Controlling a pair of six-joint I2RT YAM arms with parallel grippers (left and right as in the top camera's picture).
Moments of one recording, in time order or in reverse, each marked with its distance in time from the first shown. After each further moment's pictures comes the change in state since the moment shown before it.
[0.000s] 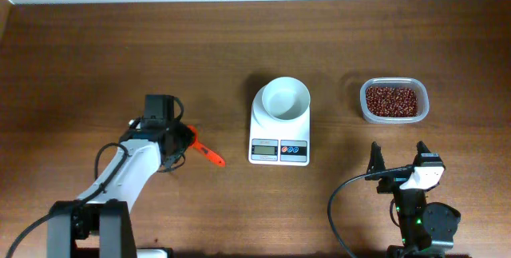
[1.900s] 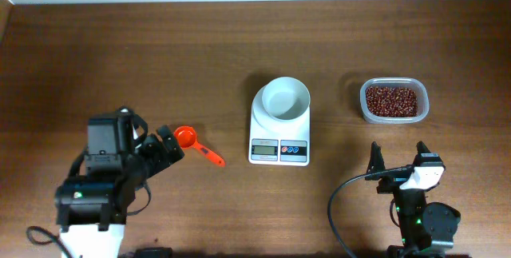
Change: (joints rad) left arm 0.039 -0.590 0.243 -0.643 -0.013 0.377; right arm 0.000 0.000 0.000 0.000 0.000 0.000
